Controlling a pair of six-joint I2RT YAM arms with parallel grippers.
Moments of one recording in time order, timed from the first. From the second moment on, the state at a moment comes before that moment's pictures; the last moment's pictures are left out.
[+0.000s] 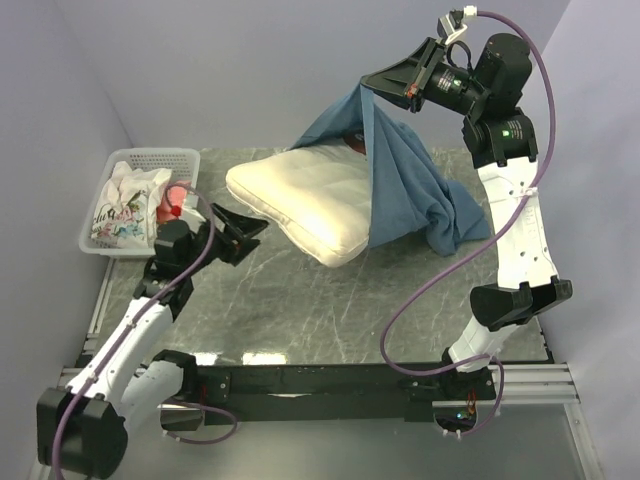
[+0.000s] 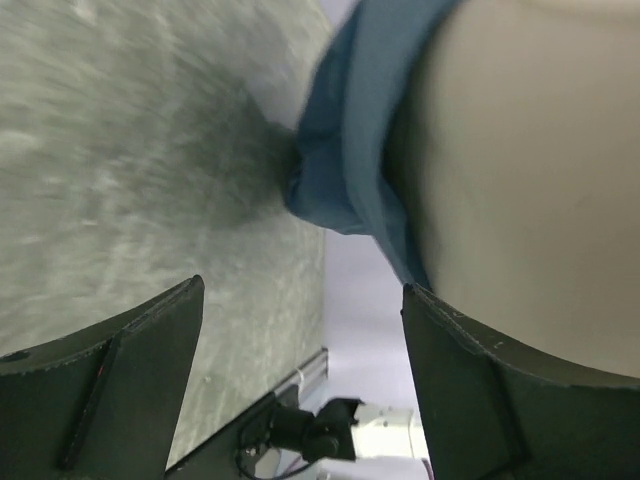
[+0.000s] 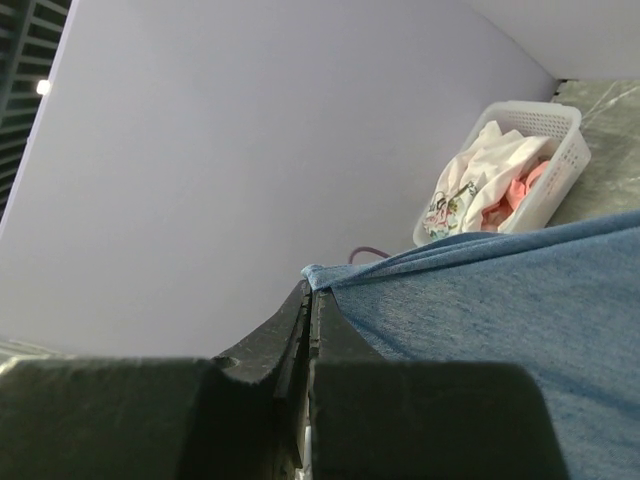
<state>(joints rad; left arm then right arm) -0.18 0.88 0.58 0.04 0.46 -1.21 0.20 1.69 2.24 -0.44 -0.83 1.09</state>
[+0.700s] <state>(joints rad) -0.48 1.24 0.71 0.41 0.26 -1.36 0.20 1.59 2.05 -0.42 -0.83 1.07</state>
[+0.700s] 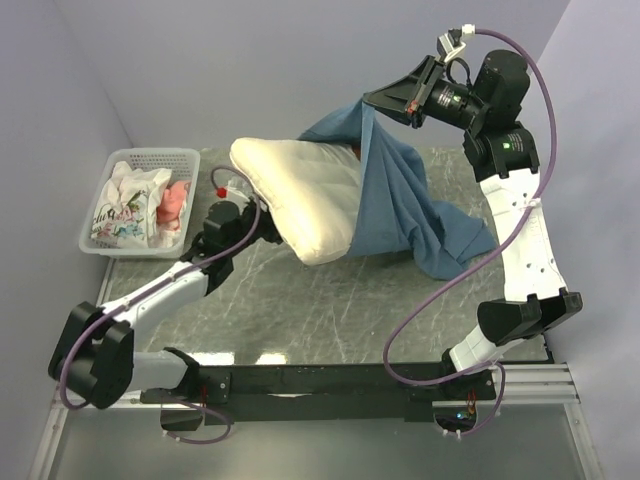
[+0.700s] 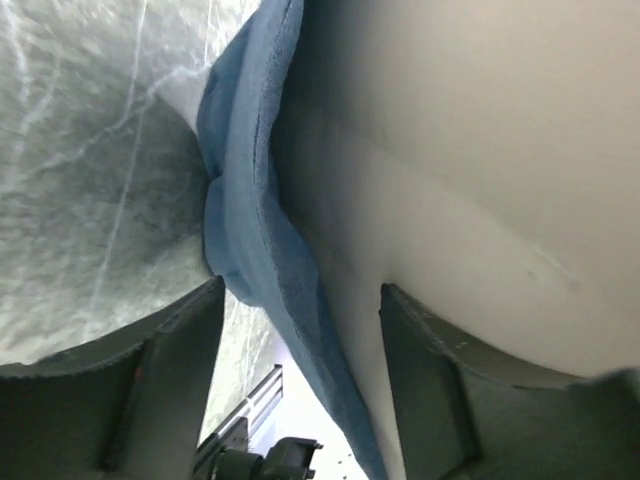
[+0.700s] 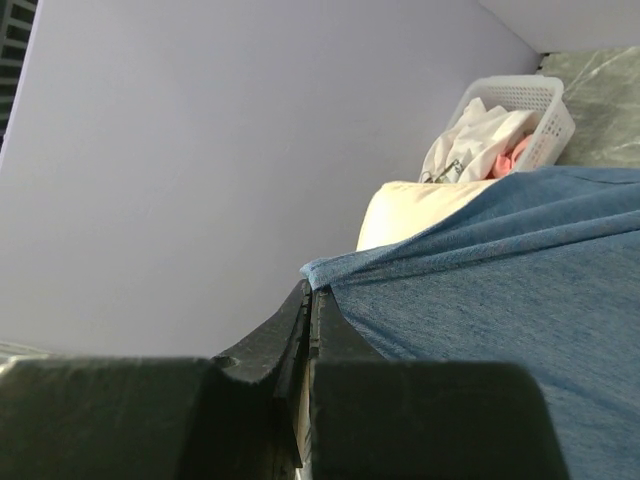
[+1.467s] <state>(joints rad) -0.46 1.26 1.21 -0.14 0.25 -1.07 0.18 1.56 2.02 -0.48 -0.72 0.92</state>
